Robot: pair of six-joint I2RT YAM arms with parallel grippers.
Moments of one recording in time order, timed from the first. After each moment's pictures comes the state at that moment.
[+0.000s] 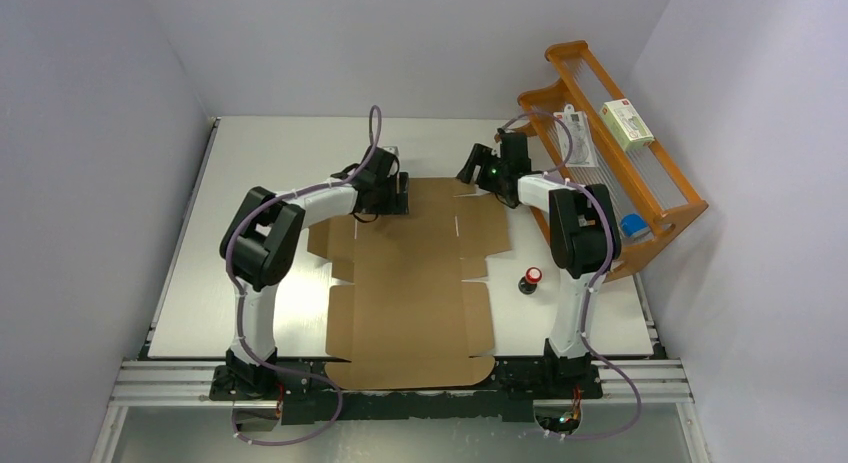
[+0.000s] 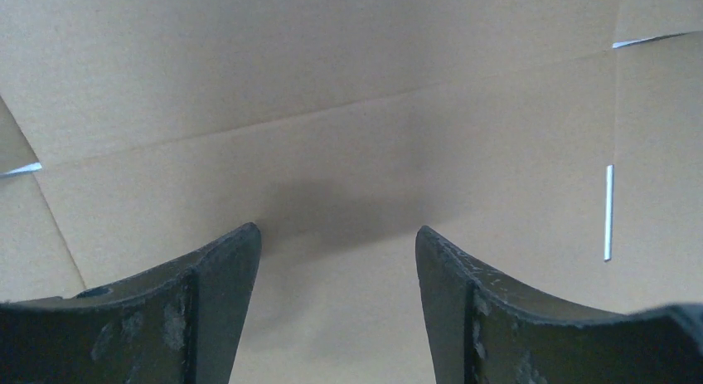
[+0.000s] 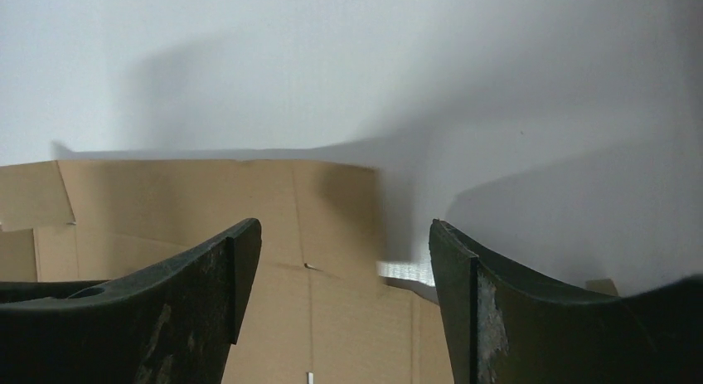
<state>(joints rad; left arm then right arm) -0.55 2.03 1.37 -0.21 -0.02 -0.47 0.18 2.05 1.29 0.10 -0.23 0.45</state>
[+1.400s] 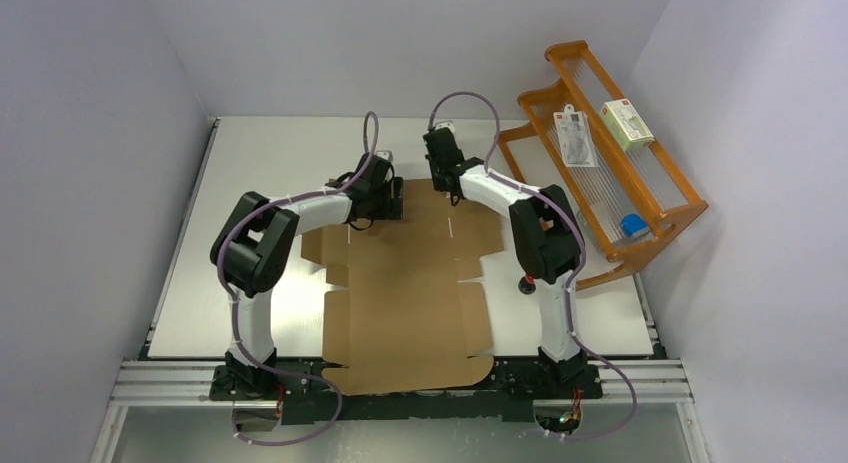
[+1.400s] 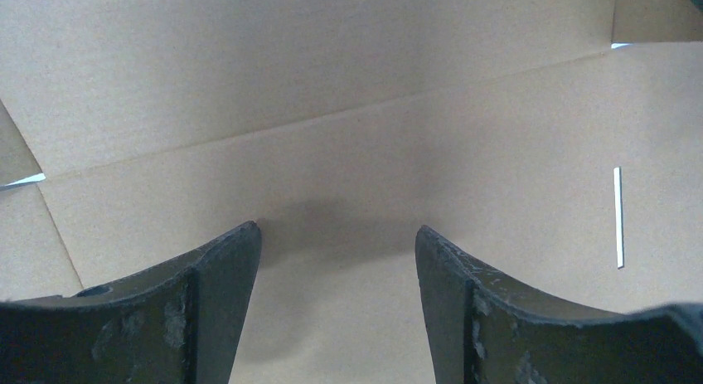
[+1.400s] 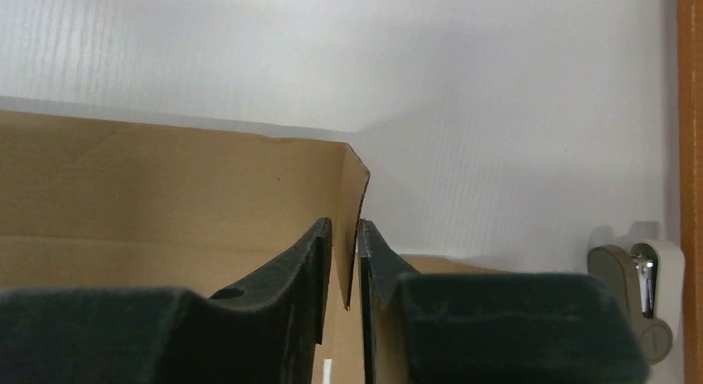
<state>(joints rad) -0.55 1.98 1.25 -0.12 -0.08 -0.44 0.52 2.13 1.58 -0.25 0.34 0.14</state>
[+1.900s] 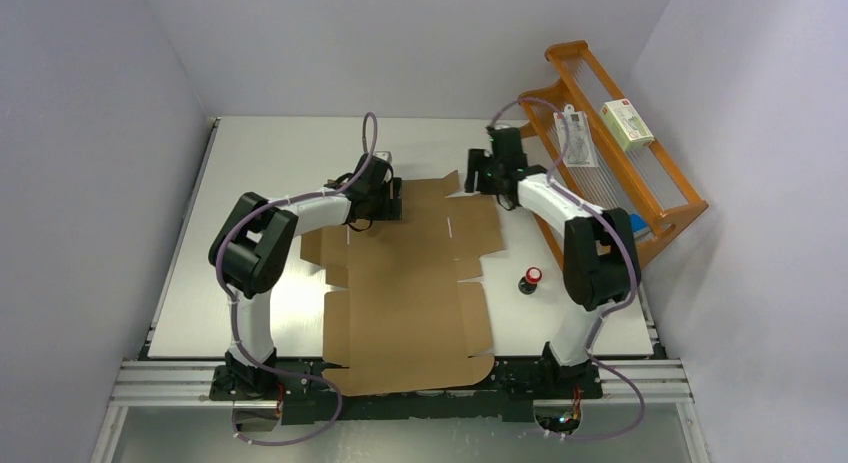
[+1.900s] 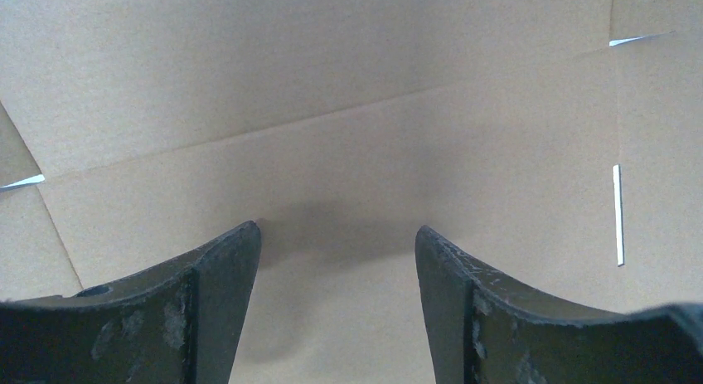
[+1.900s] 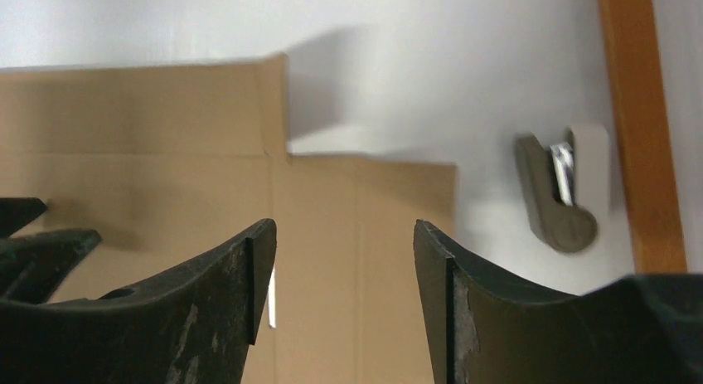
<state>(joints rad) -0.54 1.97 1.23 -0.10 -0.08 -0.44 0.32 1.84 1.30 -0.22 0.05 0.23</state>
